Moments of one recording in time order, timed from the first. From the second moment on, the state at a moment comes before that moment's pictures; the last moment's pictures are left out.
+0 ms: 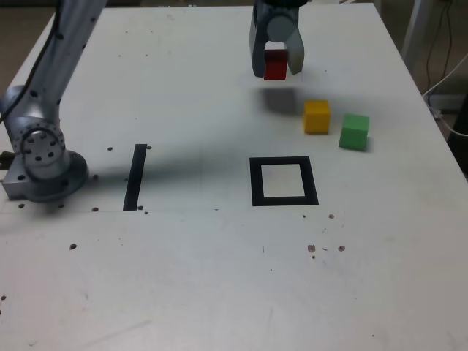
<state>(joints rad) 0.49 2.21 -1.94 1.41 0.08 0.46</state>
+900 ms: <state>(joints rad) 0.04 1.95 -1.57 1.27 -0.02 0.09</state>
